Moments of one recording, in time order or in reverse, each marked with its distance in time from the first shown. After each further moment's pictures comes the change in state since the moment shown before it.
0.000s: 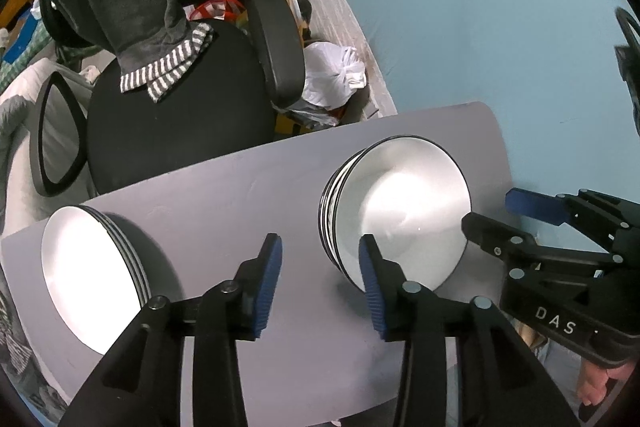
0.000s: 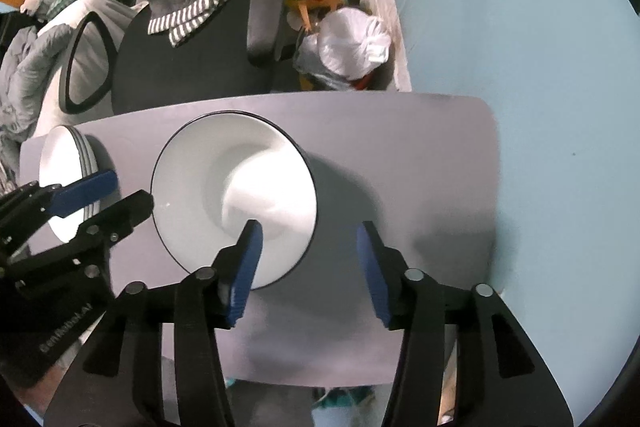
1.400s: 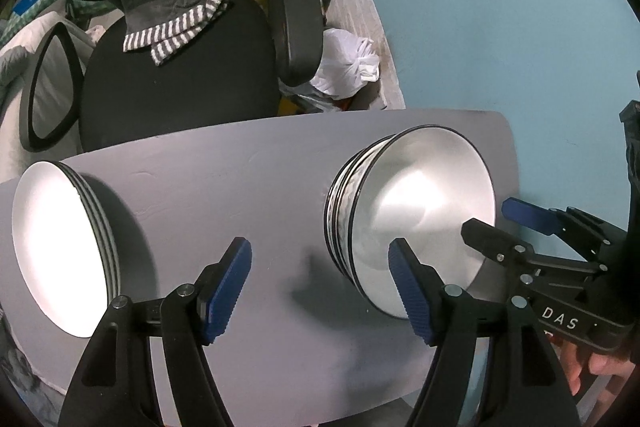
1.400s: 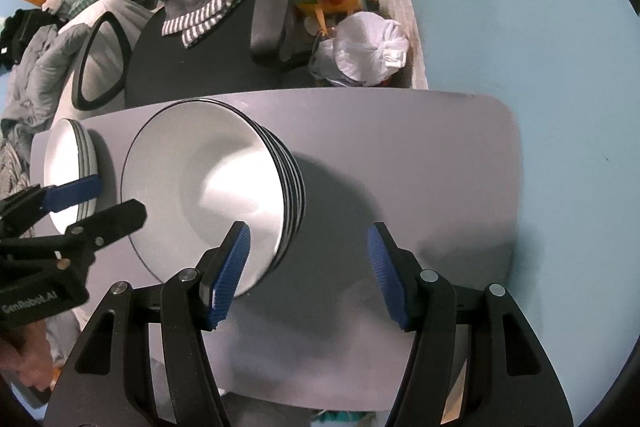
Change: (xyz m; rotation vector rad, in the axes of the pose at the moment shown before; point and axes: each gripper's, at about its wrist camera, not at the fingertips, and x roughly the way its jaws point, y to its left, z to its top) left arm 0.032 0.012 -0.006 -0.134 0.034 -0.028; right arm 0.032 -0.025 -0.003 -0.028 -0.022 0.107
